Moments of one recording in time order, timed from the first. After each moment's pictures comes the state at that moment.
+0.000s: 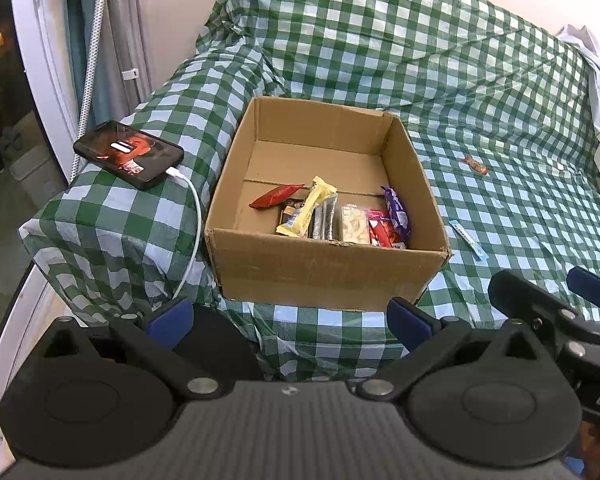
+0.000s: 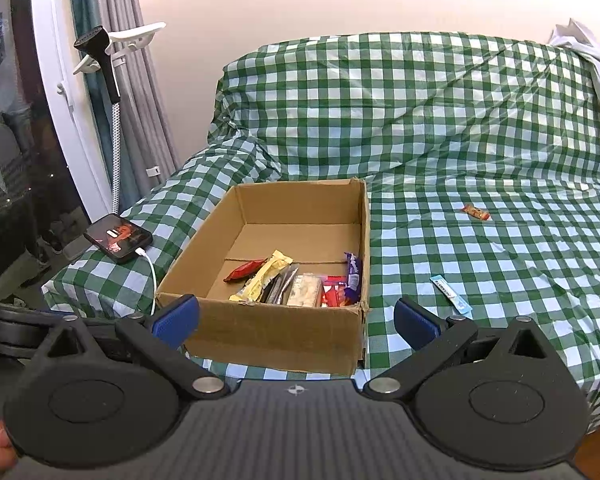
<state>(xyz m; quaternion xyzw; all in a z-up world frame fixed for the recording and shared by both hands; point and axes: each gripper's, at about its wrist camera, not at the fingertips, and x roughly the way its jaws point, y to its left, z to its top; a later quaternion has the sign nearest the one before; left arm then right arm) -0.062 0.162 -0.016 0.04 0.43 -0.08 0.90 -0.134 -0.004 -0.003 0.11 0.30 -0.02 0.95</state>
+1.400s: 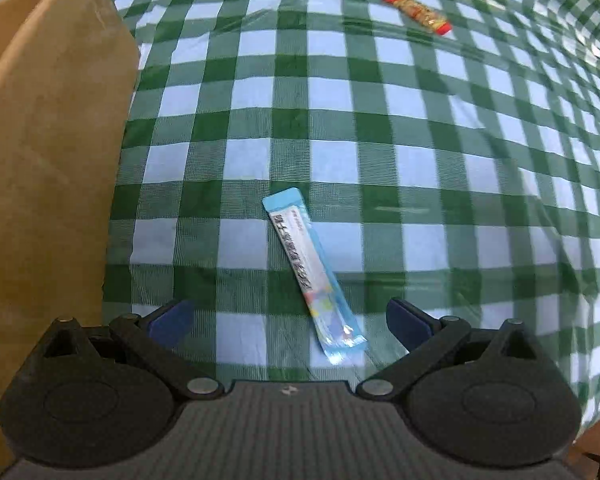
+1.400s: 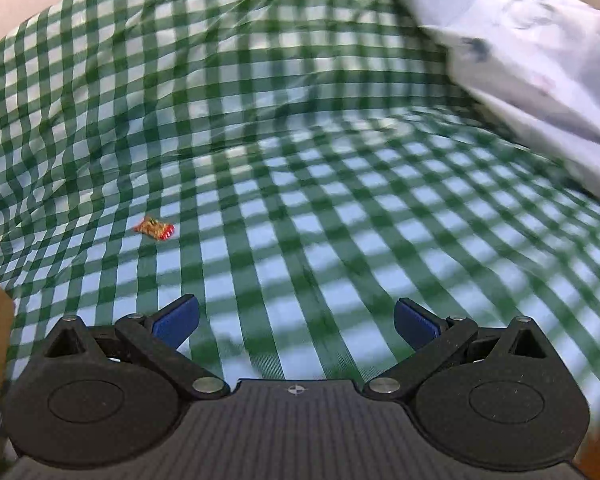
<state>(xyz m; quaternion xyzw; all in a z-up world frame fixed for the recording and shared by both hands) 0.178 -0.211 -0.230 0.10 0.63 -0.11 0.76 0.029 -0.438 -0.174 0.14 0.33 -0.25 0.90</state>
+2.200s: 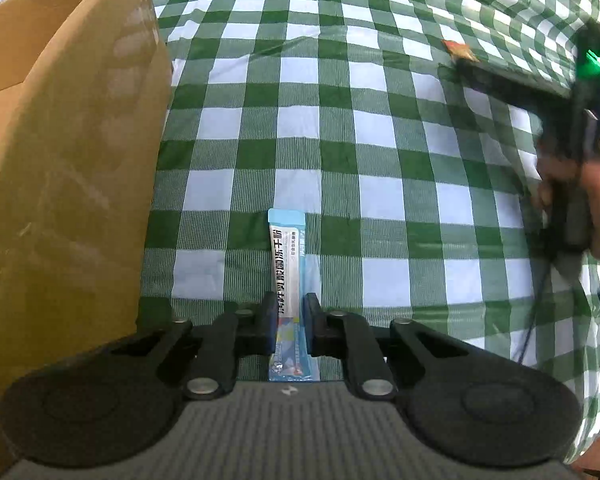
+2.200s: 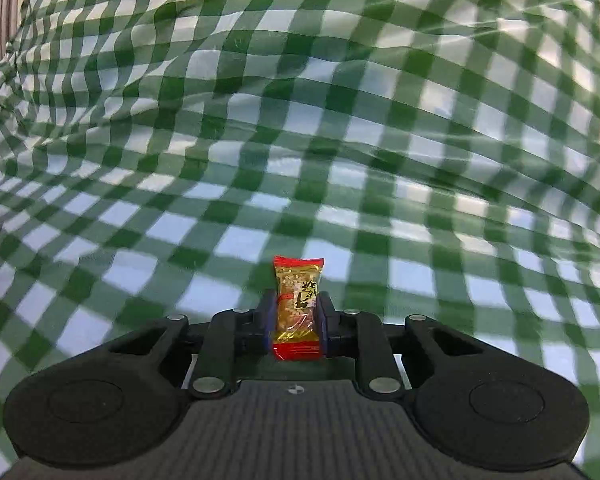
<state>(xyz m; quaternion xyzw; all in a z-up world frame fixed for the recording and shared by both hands) 0.196 -0.184 -0.228 0.08 0.60 -0.12 0.79 0.244 -0.417 -0.267 0.00 0.34 -0.06 0.94</state>
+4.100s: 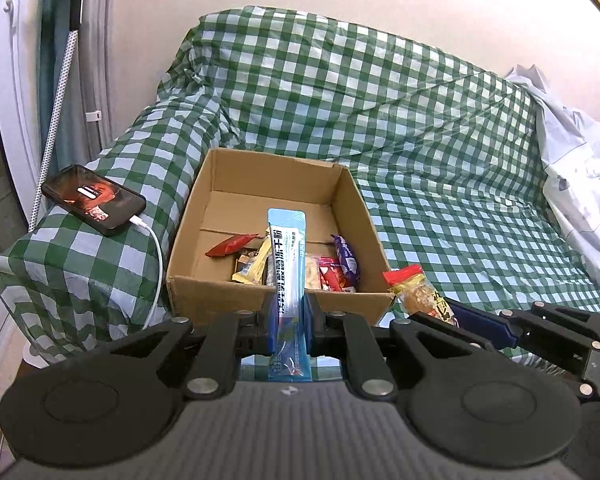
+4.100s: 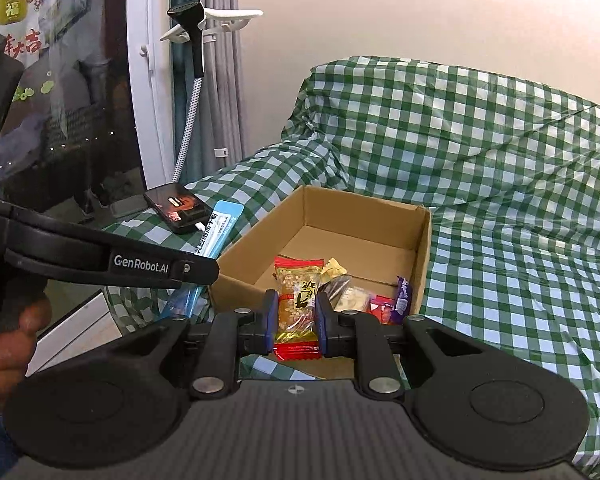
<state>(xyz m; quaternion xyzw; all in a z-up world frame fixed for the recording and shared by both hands) -0.076 0.179 0.009 0.00 0.35 -0.16 0.92 -0.141 0.025 0.004 0.02 0.28 0.09 0.96</state>
